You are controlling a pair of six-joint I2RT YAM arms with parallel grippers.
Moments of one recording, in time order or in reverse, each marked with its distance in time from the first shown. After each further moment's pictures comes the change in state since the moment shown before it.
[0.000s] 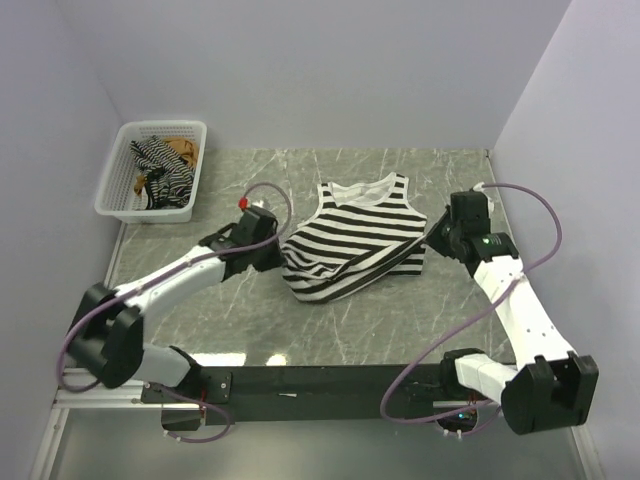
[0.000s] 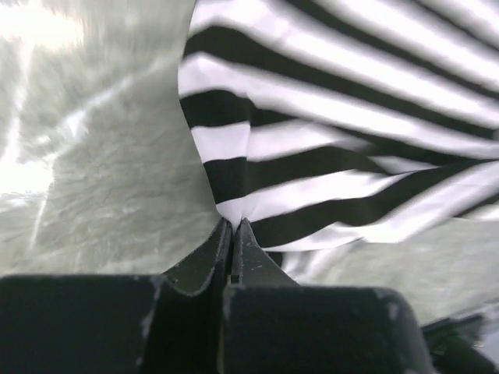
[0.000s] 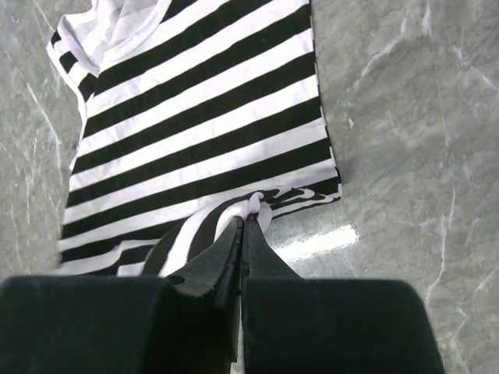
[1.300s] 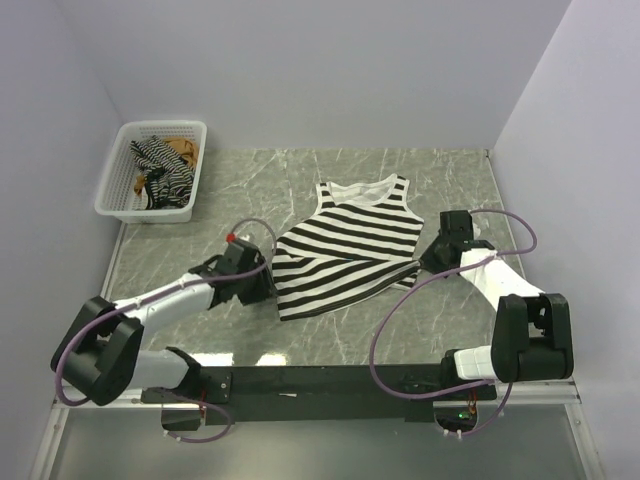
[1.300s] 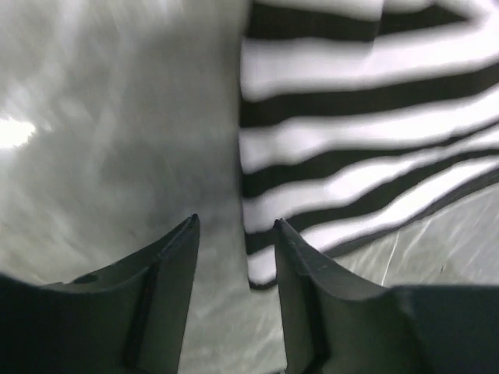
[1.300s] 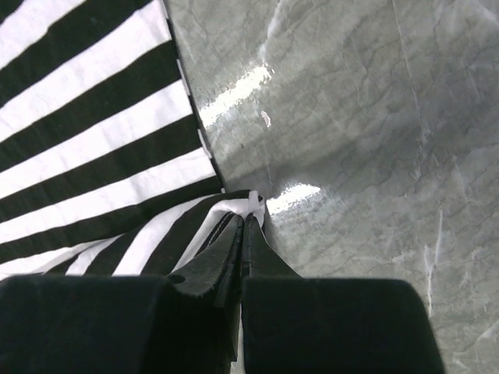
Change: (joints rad) left arm 0.093 -0.138 -0.283 0.104 0.092 0.019; right arm -0.079 0.227 -0.229 0.234 -0.028 0.014
